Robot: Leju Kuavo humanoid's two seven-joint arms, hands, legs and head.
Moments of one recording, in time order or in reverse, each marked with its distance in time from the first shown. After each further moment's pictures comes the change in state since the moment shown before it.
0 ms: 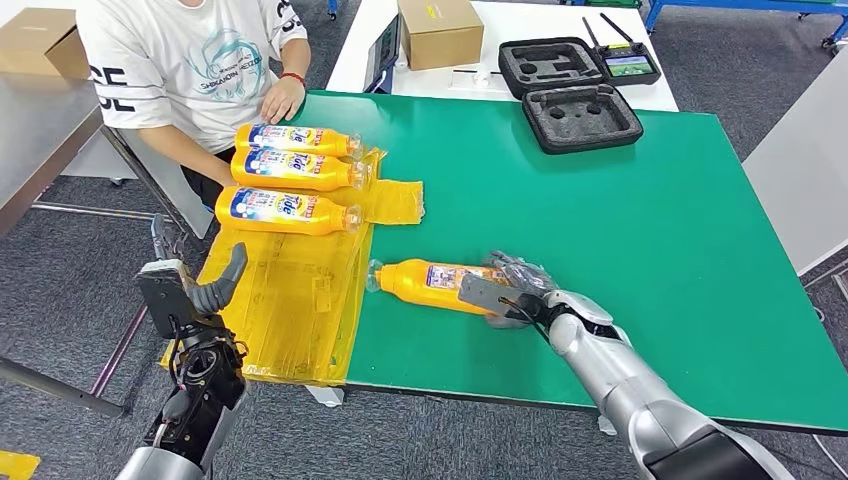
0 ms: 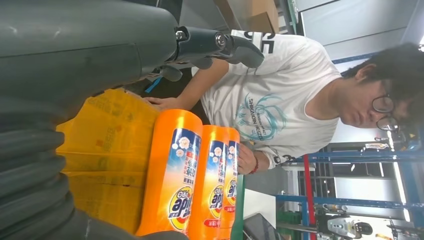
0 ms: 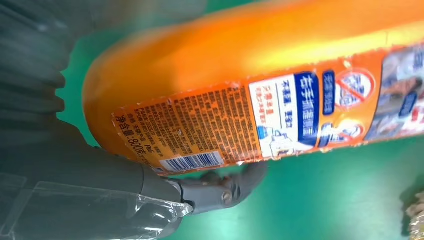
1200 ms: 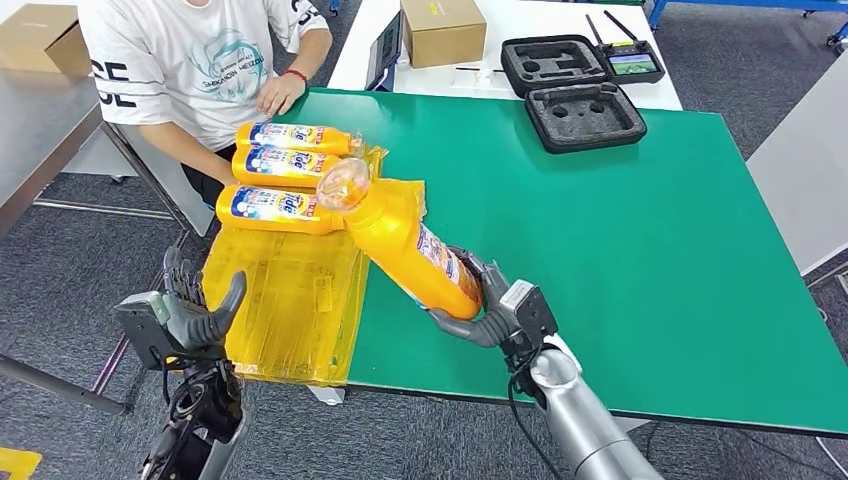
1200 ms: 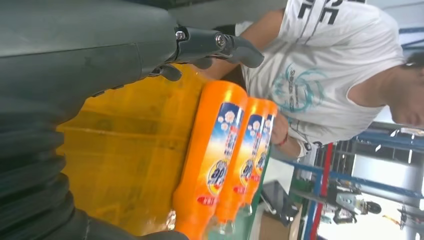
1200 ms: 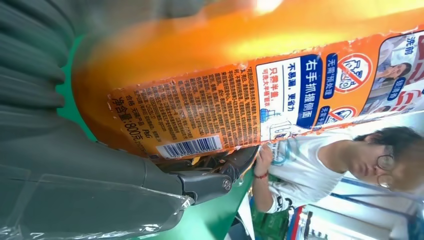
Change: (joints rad) left arm 0.149 0.000 0.004 -0.129 0.184 -0.181 0.056; right arm 0.296 0.080 -0.193 -0.398 -0.610 0.084 -0.514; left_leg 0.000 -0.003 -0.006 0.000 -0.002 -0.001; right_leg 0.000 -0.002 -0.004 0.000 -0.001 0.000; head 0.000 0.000
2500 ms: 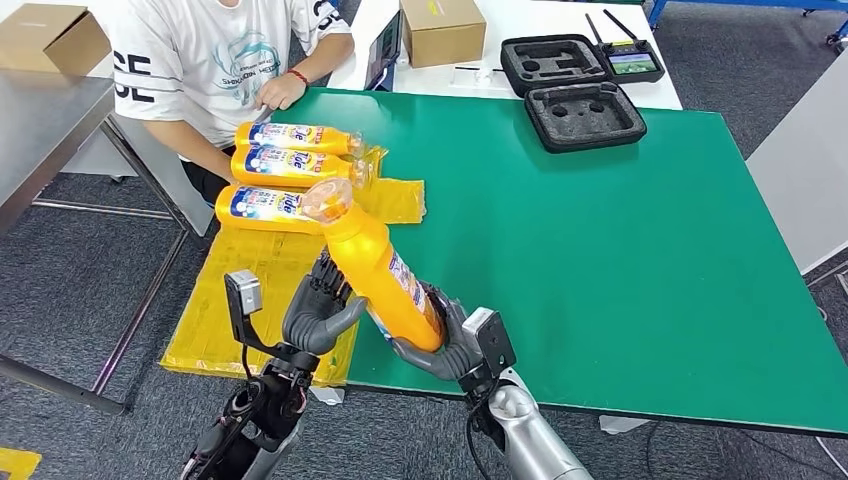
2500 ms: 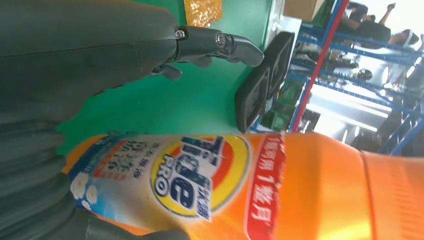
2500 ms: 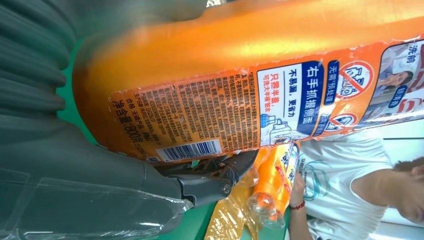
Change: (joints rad) left arm -0.038 -0.029 -0.328 -0.075 0.146 -0.498 0.205; right arm 0.058 0.136 0.022 0.135 -0.030 -0.010 -0.003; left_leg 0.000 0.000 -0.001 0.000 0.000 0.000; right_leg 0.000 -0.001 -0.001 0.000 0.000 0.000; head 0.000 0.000
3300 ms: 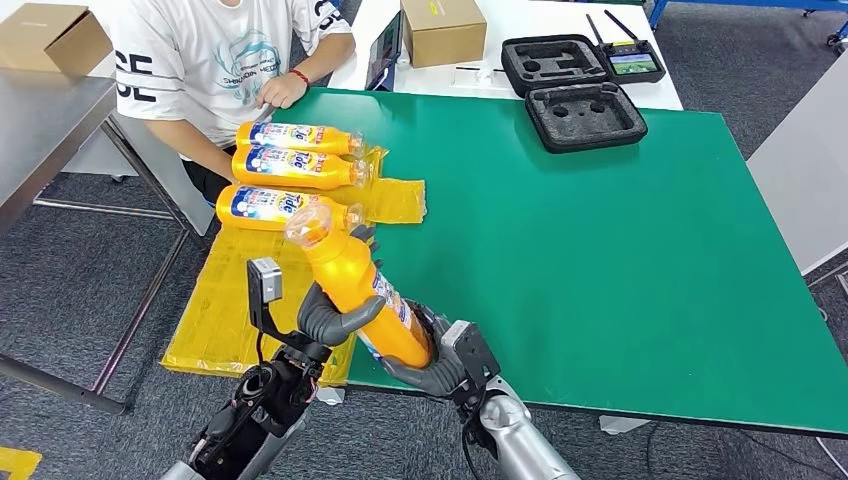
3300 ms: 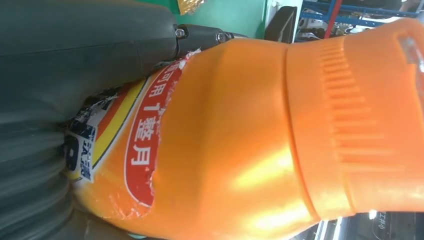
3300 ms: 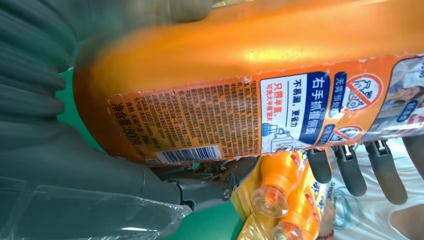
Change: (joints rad) left arm -0.097 0.005 -0.076 0.095 0.008 -0.063 0.000; right arm 0.014 0.030 -0.023 0.077 0.124 0.029 0.016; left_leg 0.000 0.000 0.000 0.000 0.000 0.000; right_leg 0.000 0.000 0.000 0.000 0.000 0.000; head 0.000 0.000
